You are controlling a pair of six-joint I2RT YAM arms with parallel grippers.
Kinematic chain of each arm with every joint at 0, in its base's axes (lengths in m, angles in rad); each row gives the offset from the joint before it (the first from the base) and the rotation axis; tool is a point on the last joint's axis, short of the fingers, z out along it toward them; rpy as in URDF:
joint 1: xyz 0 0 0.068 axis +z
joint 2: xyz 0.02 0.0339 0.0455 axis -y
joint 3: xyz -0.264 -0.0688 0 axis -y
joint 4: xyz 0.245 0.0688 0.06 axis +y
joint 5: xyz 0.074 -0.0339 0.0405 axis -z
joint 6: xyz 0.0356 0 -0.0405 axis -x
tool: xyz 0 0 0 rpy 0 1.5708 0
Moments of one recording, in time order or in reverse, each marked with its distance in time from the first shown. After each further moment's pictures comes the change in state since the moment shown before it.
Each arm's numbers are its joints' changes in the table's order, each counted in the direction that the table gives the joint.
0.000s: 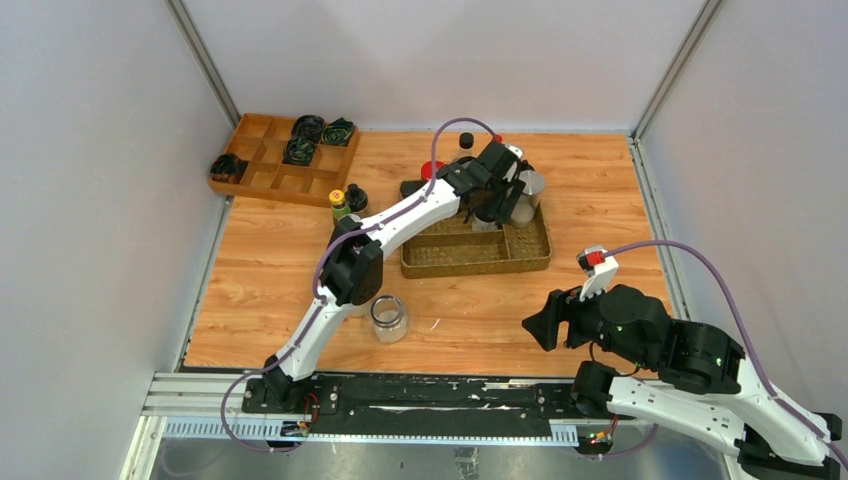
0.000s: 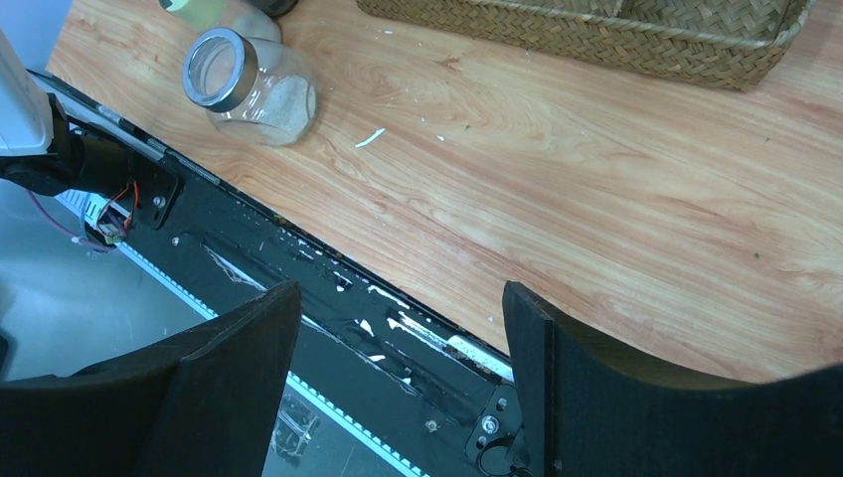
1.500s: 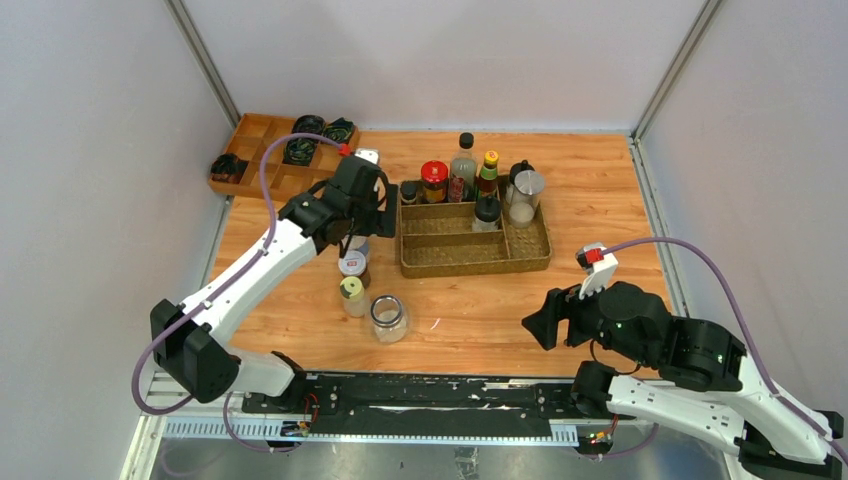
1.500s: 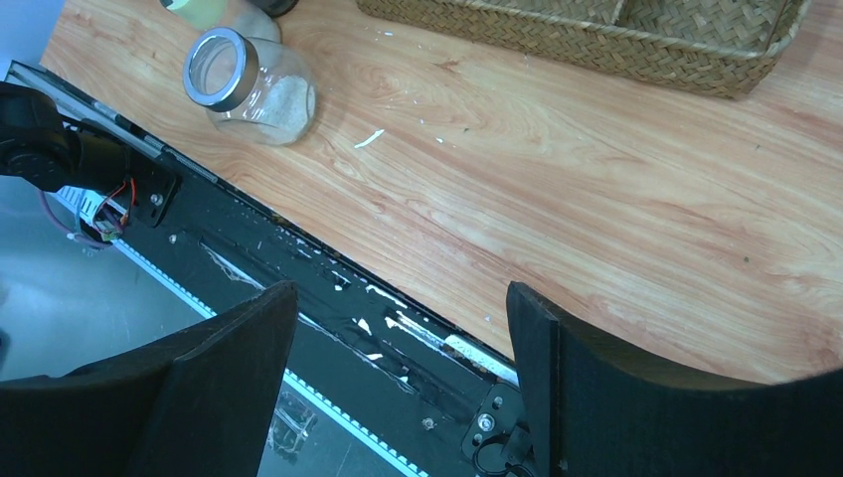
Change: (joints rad) left arm 0.244 1.034 -0.983 0.048 -0.142 0.159; right arm 0.000 -0.031 0.034 0.012 0.000 0.018
